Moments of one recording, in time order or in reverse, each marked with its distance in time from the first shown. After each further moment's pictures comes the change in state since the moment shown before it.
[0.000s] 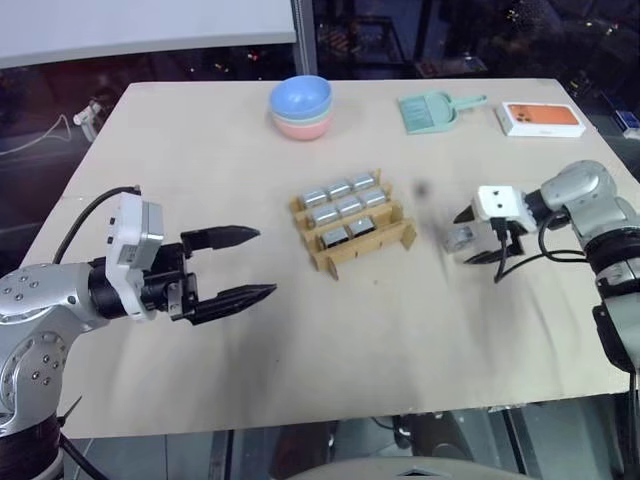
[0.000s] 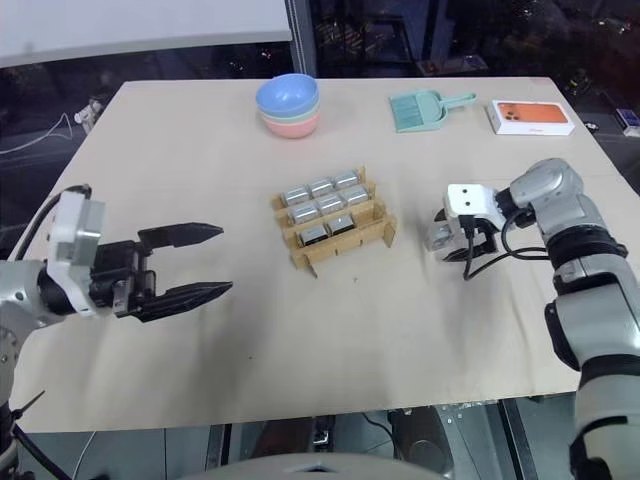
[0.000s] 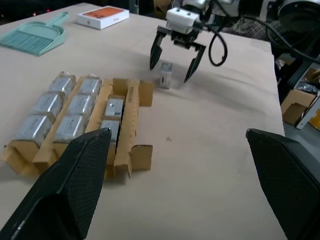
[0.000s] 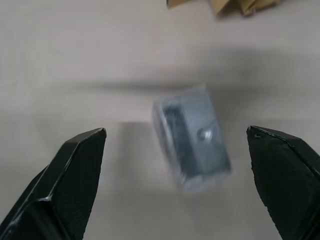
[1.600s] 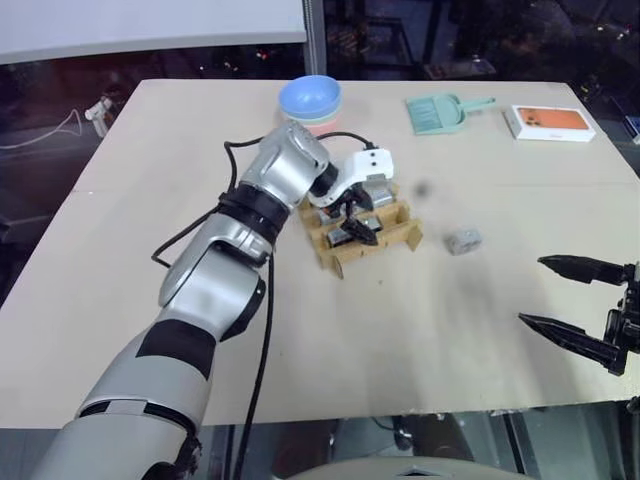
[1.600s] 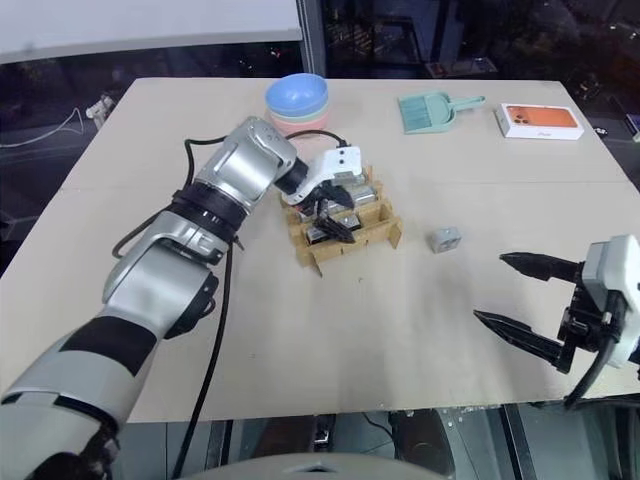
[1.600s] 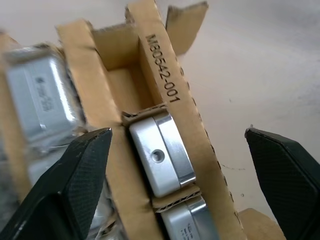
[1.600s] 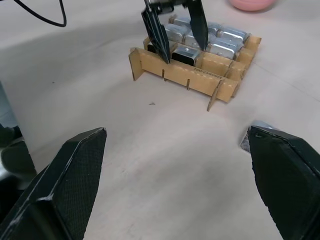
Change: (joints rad) left arm -1.242 -0.482 -1.010 1.248 0.944 -0.191 -0.304; right arm 1.410 -0.233 -1.064 -1.687 0.995 0.933 -0.500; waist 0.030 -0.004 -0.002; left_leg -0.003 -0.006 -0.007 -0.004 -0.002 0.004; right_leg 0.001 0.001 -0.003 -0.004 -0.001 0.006
